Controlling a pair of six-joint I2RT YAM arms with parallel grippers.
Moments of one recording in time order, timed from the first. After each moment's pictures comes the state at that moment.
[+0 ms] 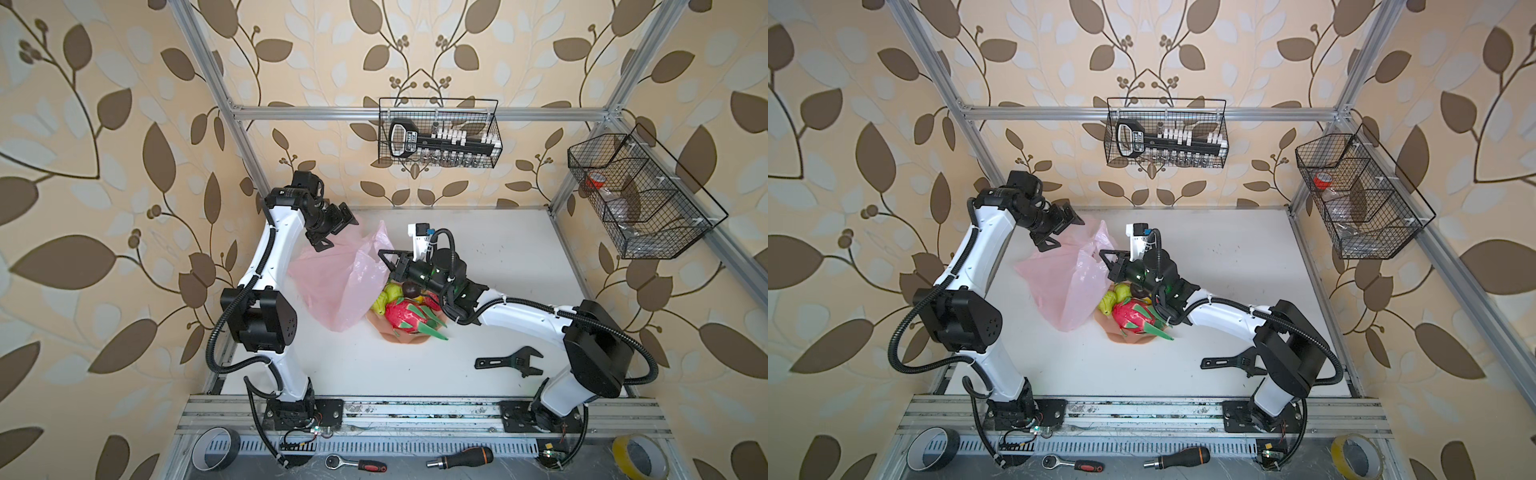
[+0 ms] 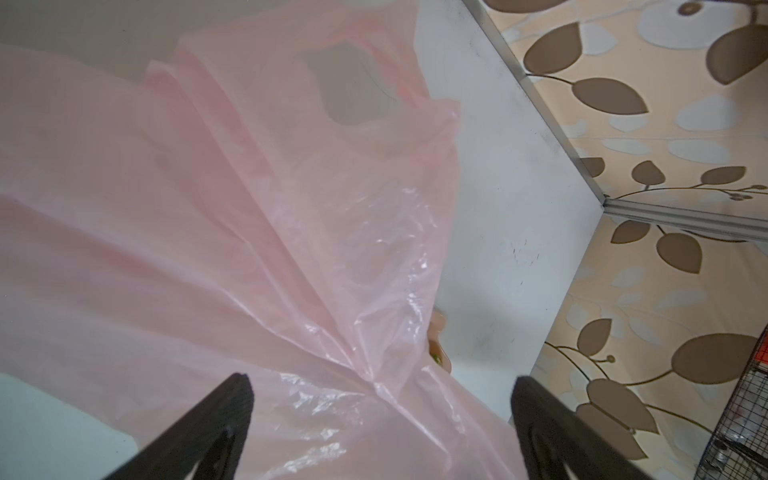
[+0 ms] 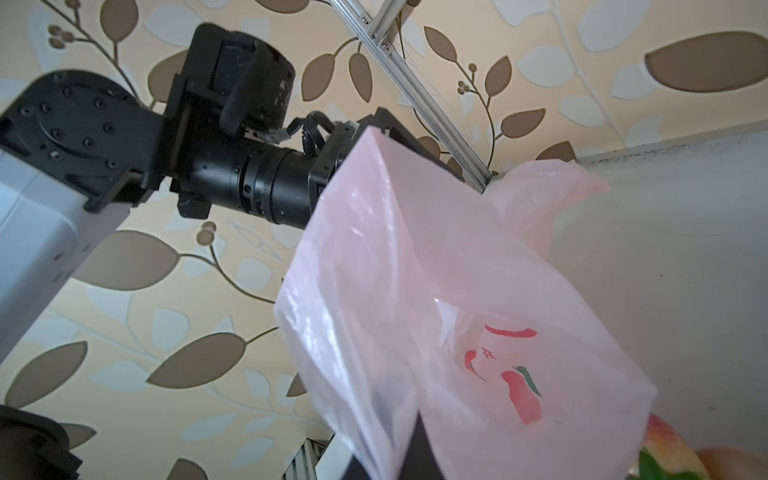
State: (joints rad) left arm -0.05 1.81 1.93 -1.22 0.40 -0.67; right arm 0.83 1.63 1.04 0.57 -0.07 0.74
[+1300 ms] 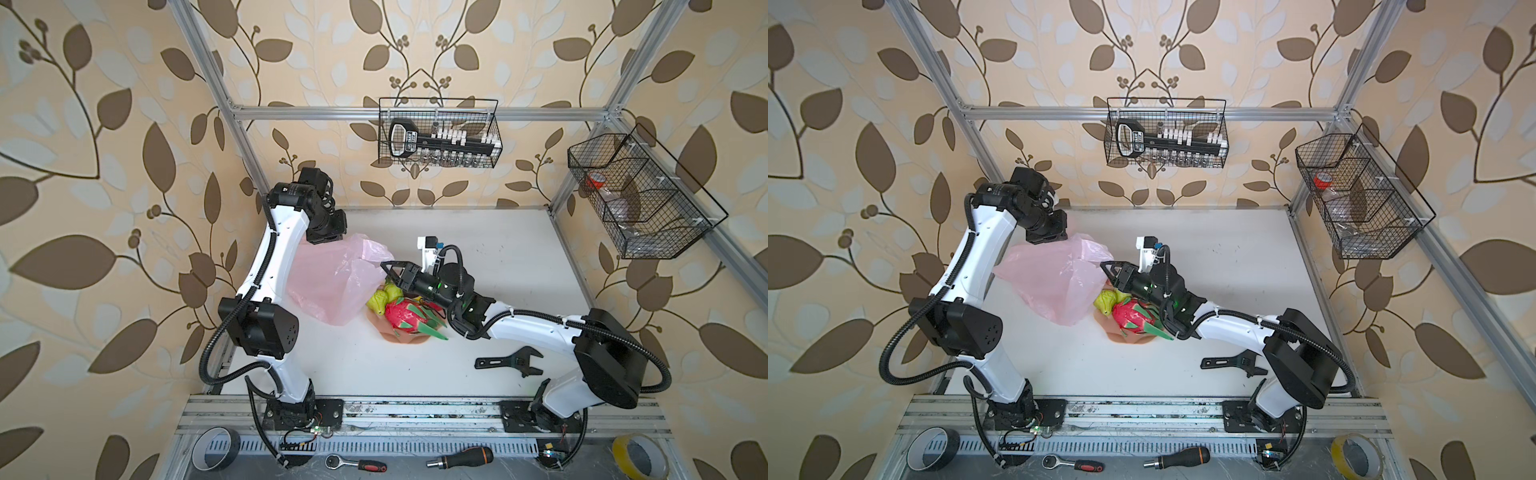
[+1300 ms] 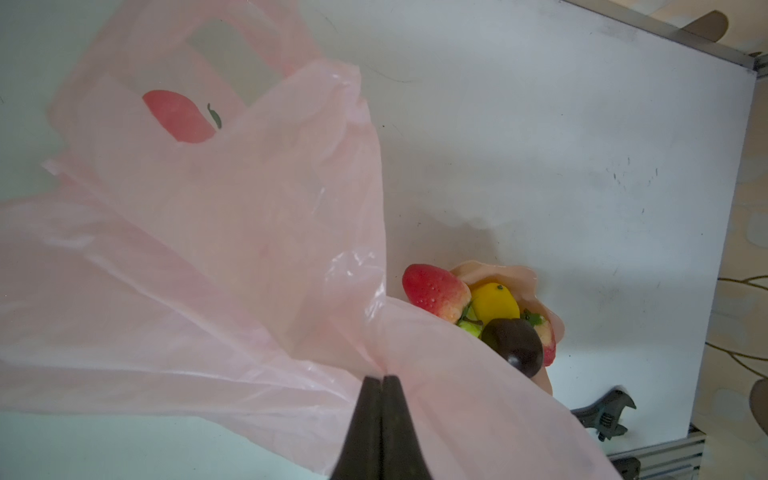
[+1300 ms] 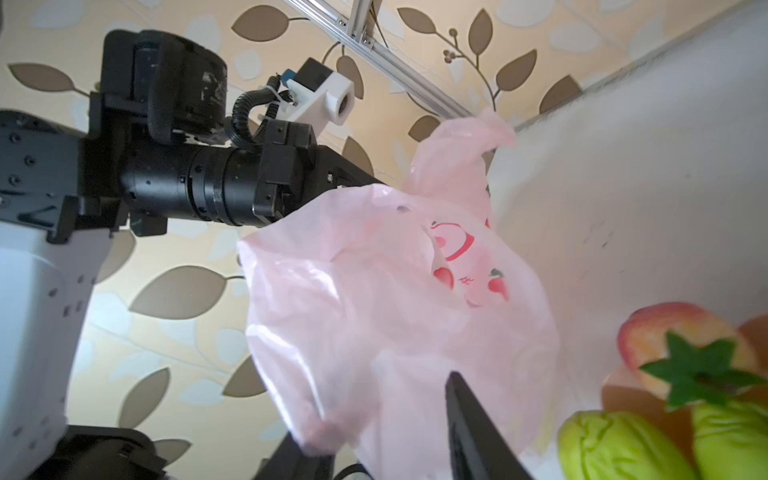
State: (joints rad) left arm -0.11 1.73 1.98 -1.36 0.20 -0.28; right arm 0.87 1.55 0.89 0.63 -0.06 1.04
